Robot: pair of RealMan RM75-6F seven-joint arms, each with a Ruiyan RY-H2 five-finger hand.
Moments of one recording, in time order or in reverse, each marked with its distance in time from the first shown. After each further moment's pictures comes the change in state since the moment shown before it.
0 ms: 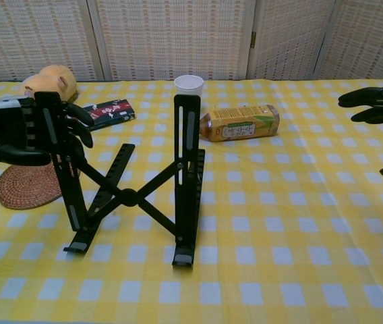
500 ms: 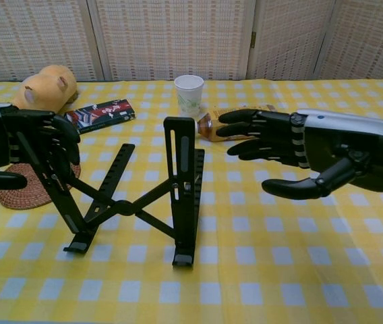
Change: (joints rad) left arm 0.015 0.044 0.071 -0.068 0.042 0.073 0.085; right arm 0.286 -0.212 -0.026 0.102 -0.117 -0.130 0.565
